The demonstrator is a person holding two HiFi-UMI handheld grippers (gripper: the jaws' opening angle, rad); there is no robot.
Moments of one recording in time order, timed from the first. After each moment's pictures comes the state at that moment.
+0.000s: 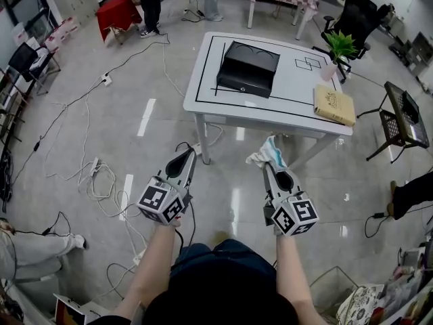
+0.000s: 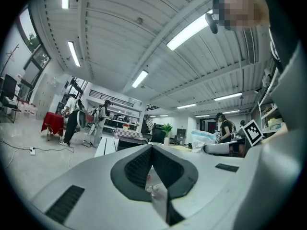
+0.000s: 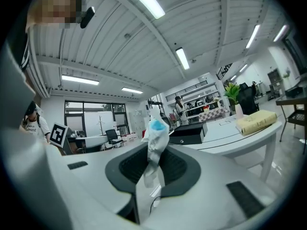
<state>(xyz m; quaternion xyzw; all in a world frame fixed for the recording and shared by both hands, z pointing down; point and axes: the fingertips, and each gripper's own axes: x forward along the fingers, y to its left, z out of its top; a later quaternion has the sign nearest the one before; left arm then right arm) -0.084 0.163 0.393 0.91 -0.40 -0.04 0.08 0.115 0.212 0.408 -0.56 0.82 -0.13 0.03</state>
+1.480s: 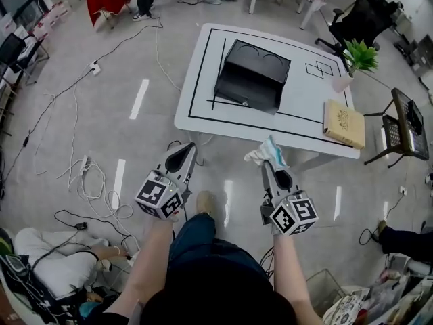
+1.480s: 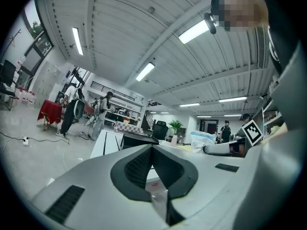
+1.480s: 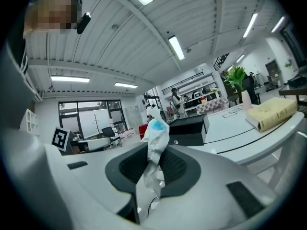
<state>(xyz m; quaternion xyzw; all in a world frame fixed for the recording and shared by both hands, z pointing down) -0.059 -0.010 0.437 0.91 -0.39 -0.03 0.13 0.132 0.044 0.442 -0.56 0.81 -0.18 0.02</state>
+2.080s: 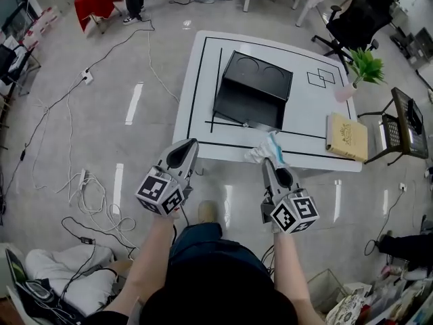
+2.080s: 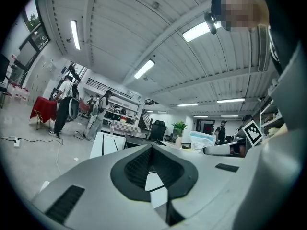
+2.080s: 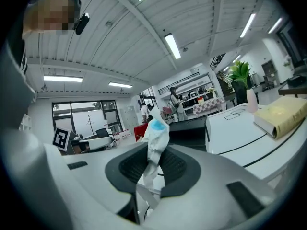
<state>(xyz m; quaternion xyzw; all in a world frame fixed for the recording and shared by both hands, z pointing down) -0.049 -0.125 0.430 0.92 -0.36 -0.03 0.13 0.135 -0.059 0.439 -0.58 0.79 -0.19 0.02</state>
